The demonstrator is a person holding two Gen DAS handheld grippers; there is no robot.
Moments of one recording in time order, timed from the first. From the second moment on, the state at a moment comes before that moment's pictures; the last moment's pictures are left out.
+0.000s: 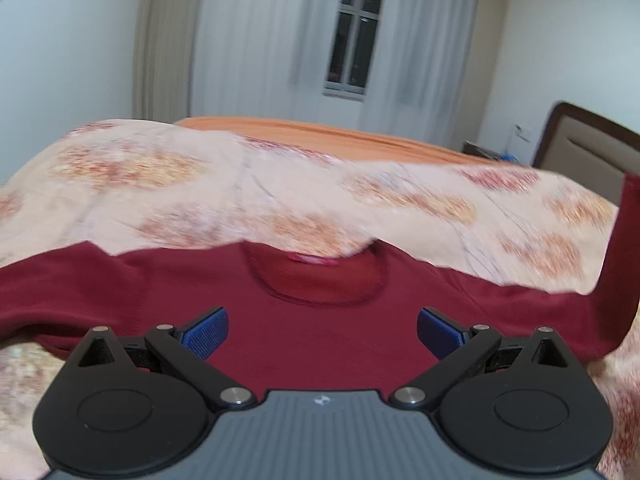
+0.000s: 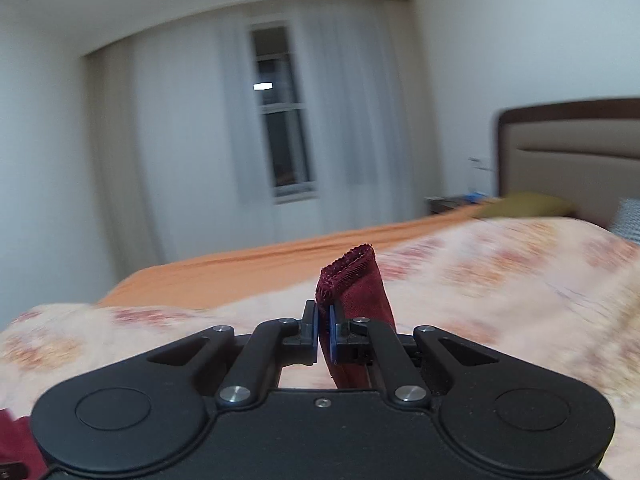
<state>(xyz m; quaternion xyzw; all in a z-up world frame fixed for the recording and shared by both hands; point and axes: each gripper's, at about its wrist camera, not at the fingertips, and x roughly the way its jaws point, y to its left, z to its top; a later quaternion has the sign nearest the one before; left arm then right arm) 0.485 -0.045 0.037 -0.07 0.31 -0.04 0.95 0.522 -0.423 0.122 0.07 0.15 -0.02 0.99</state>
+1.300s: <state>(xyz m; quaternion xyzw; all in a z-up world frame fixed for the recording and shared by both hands) 0.509 0.000 -0.027 -0.13 0.30 -0.03 0.95 0.485 -0.315 -0.024 -0.07 0.21 0.01 0.98</state>
